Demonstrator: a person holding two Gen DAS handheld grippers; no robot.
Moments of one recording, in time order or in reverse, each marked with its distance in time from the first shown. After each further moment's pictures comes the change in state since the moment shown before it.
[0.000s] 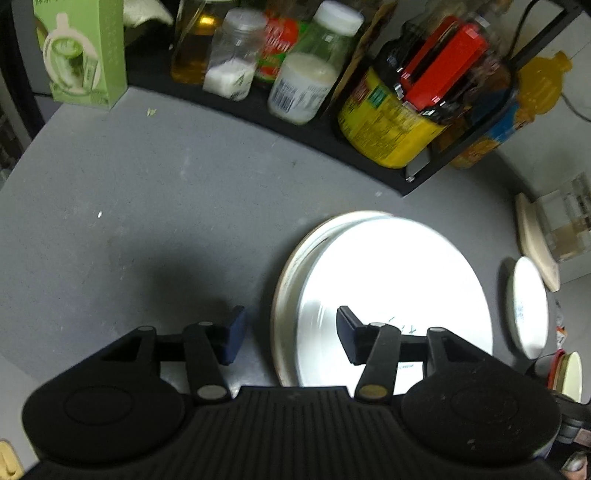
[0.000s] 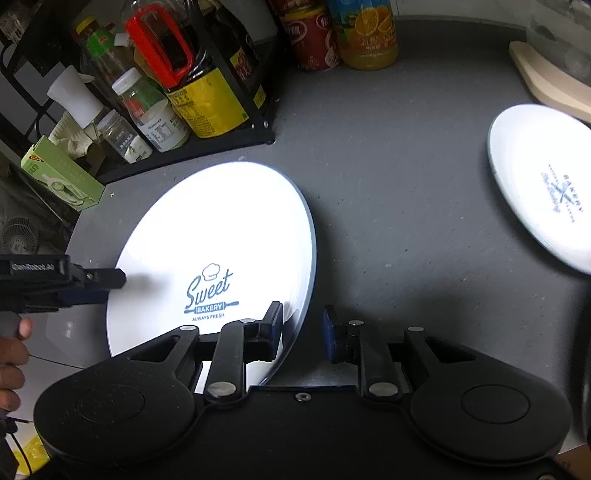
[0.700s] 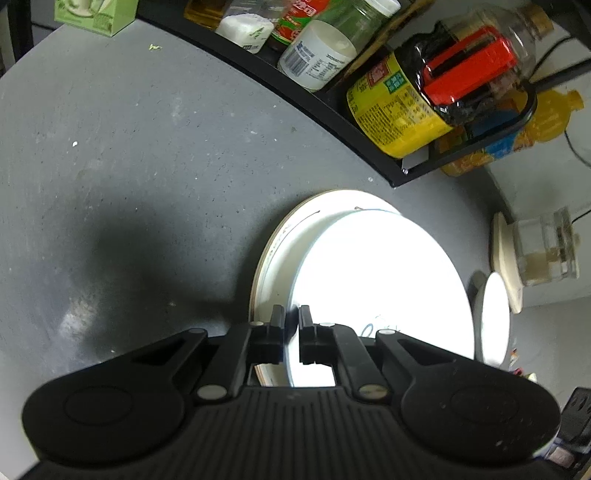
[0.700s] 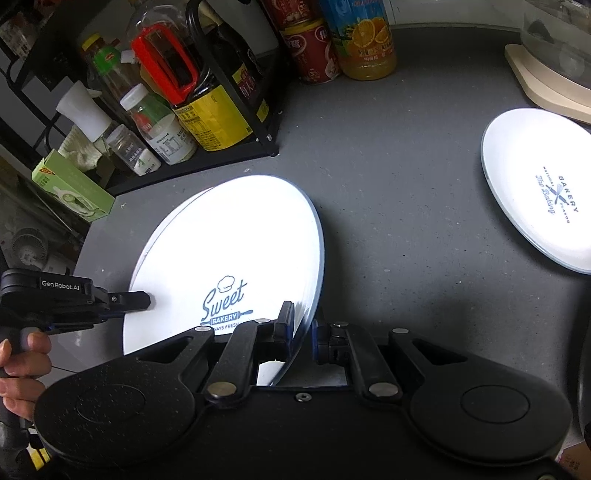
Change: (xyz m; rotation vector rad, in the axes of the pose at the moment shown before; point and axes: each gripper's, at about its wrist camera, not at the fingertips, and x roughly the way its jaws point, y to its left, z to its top) left arm 0.017 0.013 -0.009 -0.143 0.059 -0.152; right arm -0.012 -0.006 -0.001 0.016 -0.028 0.029
